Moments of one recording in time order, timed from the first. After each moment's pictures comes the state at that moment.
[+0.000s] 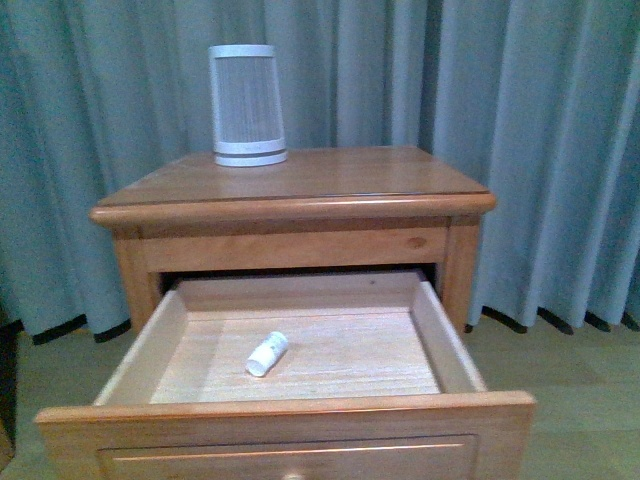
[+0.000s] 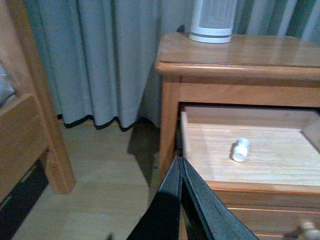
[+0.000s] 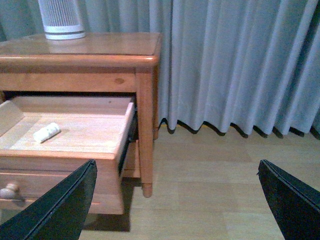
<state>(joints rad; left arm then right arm) -0.01 0.59 0.11 0.48 0.00 -0.01 0.00 0.00 0.01 0.00 0.00 0.00</state>
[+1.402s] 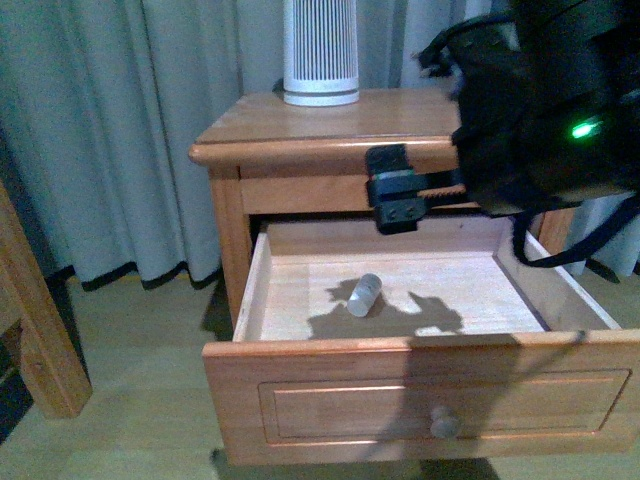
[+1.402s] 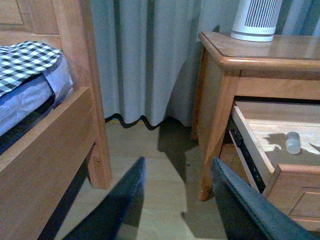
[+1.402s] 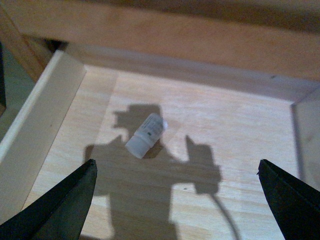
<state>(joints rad) 0.00 0.18 0.01 0.18 0.00 -0.01 0.36 1.90 1.15 0.24 0.19 0.08</state>
